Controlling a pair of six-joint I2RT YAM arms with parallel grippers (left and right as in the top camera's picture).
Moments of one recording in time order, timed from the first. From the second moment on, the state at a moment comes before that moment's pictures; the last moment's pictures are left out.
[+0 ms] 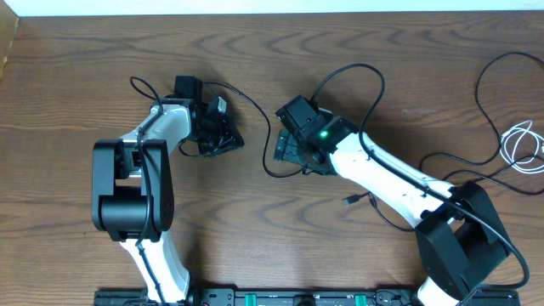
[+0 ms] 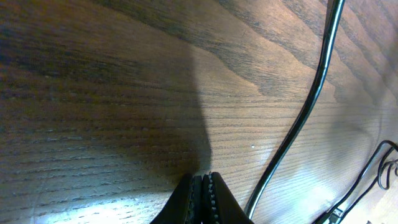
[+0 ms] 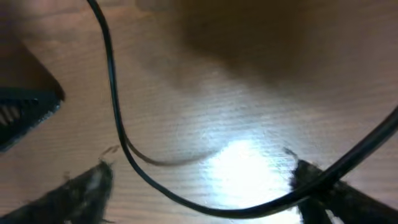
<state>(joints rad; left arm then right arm) -0.03 2.02 1.22 -0.63 0.57 -0.34 0.70 1.83 1.30 -0.69 0.04 0.96</state>
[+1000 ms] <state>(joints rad) -0.03 2.02 1.22 -0.63 0.57 -0.34 0.70 1.83 1.24 -0.52 0.12 1.04</state>
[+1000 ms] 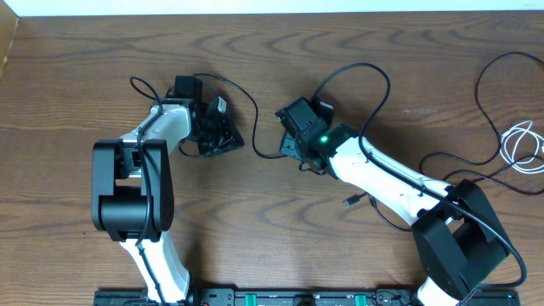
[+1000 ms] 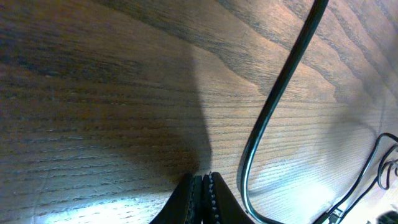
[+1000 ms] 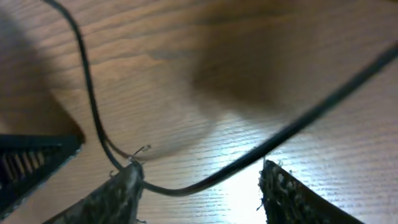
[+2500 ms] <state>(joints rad) -0.03 2.02 1.22 -0.63 0.57 -0.36 0.79 1.97 0.98 0.22 0.16 1.17</state>
